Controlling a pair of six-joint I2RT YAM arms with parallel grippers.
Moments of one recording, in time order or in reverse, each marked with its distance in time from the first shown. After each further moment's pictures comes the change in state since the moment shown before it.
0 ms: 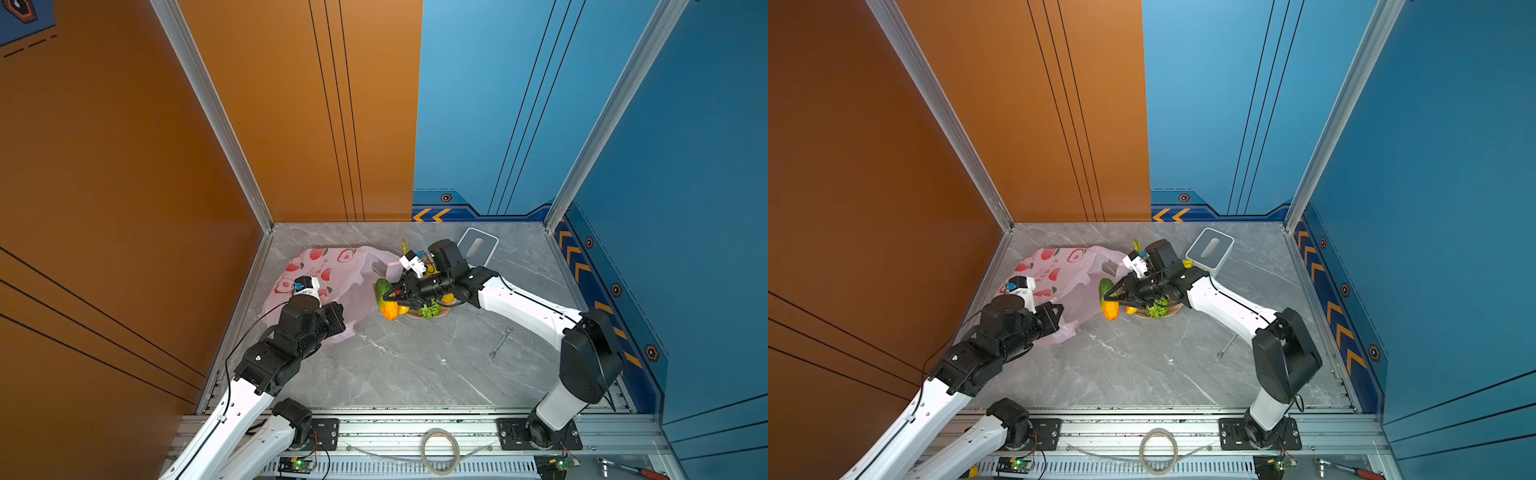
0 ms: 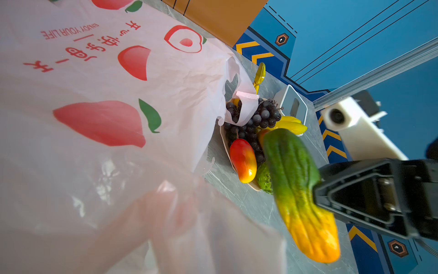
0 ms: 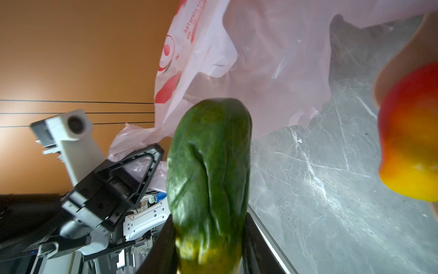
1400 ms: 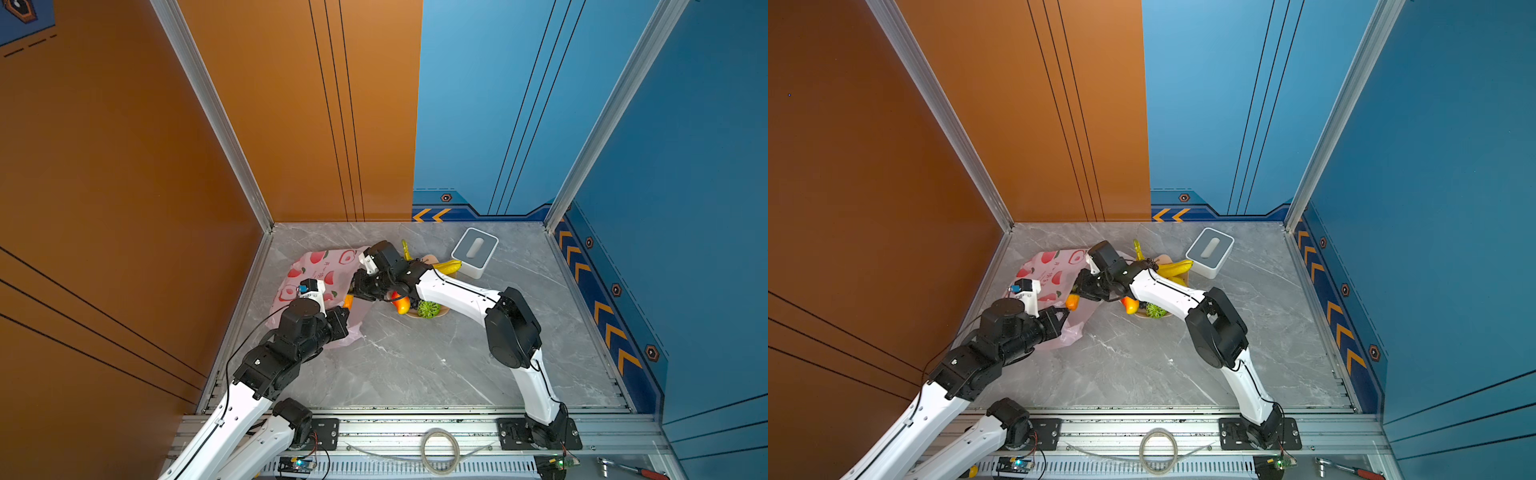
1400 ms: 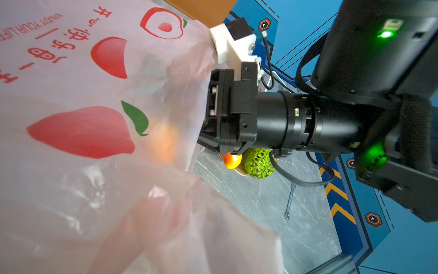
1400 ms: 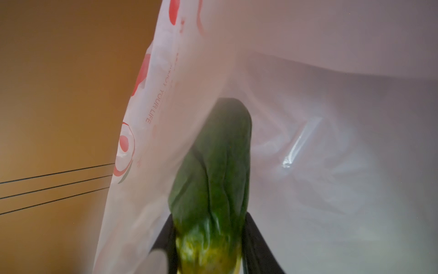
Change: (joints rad) left arm -0.034 -0.029 -0.027 0.017 0.063 -0.003; right arm 0.192 0.466 0.518 -0.024 0.366 0.126
